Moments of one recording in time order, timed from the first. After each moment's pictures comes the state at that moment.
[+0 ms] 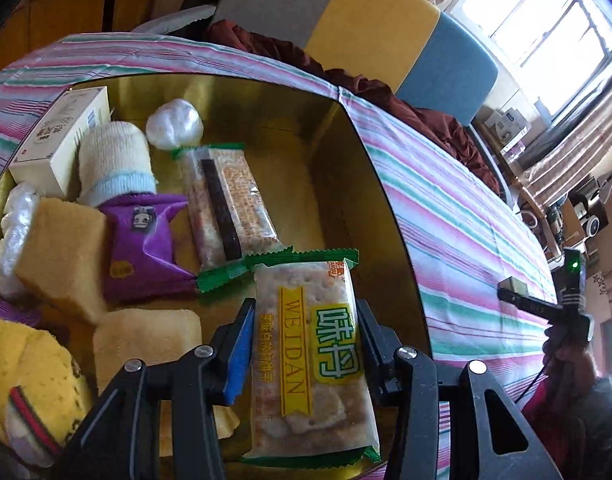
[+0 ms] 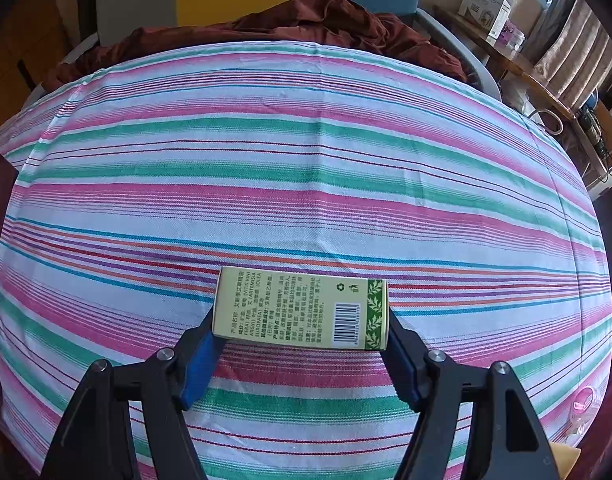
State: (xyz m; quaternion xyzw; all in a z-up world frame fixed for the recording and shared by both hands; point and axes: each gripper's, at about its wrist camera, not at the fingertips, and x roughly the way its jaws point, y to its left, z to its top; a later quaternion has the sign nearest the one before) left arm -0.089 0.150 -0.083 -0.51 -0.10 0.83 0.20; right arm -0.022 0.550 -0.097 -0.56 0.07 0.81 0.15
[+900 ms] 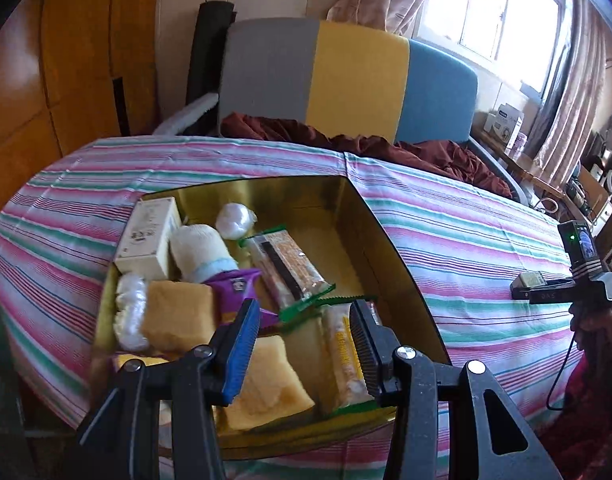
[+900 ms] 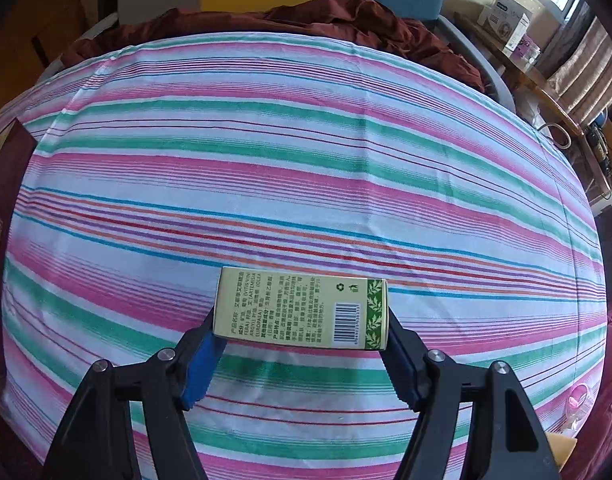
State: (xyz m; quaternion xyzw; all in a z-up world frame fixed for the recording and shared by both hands) left arm -0.047 0.108 -0.015 -0.39 0.01 0.91 0.16; right arm -0.026 0.510 -0.093 -0.58 0.04 0.80 0.12
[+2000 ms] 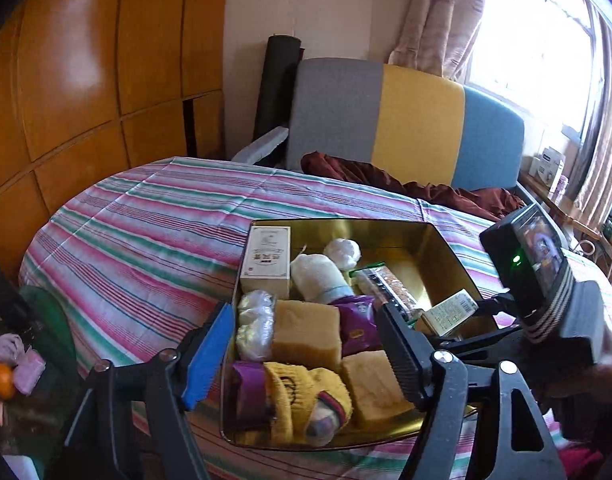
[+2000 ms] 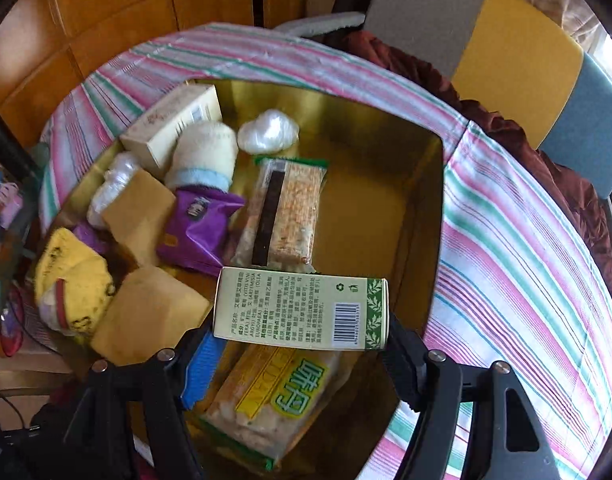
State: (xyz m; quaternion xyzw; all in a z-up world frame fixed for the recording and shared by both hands) left arm -0.030 0.017 0.003 -0.33 -0.02 0.94 0.07; right arm -0.097 0.194 -0.069 -0.54 -0.11 0.83 -0.11
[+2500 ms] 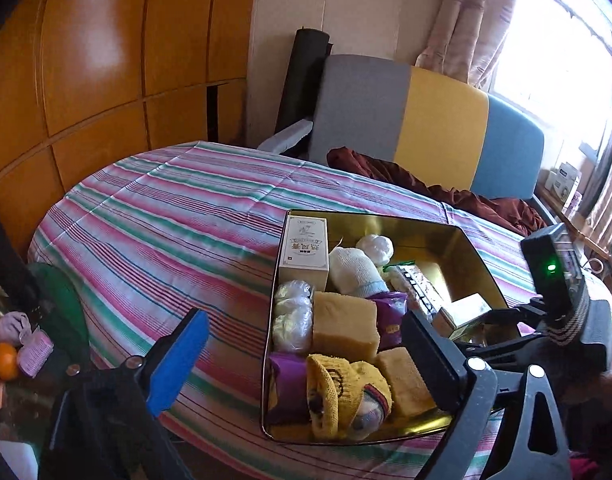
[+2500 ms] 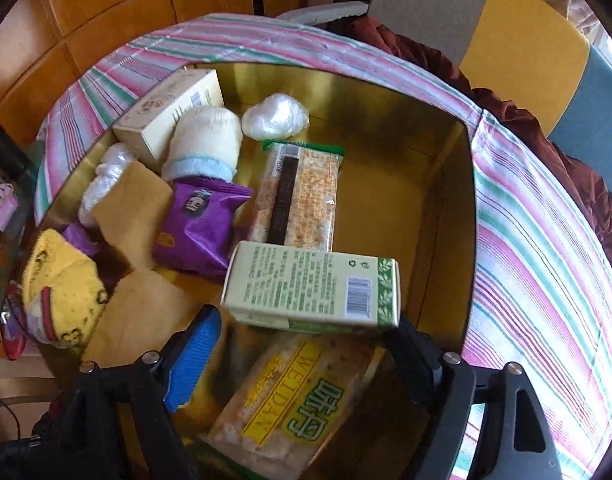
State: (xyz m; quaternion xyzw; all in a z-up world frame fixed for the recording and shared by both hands) left arm -0.030 -0.011 -0.005 -0.34 -0.04 0.94 0.04; right arm -0.090 0.198 -0.070 -0.53 -0.08 0.83 -0.13
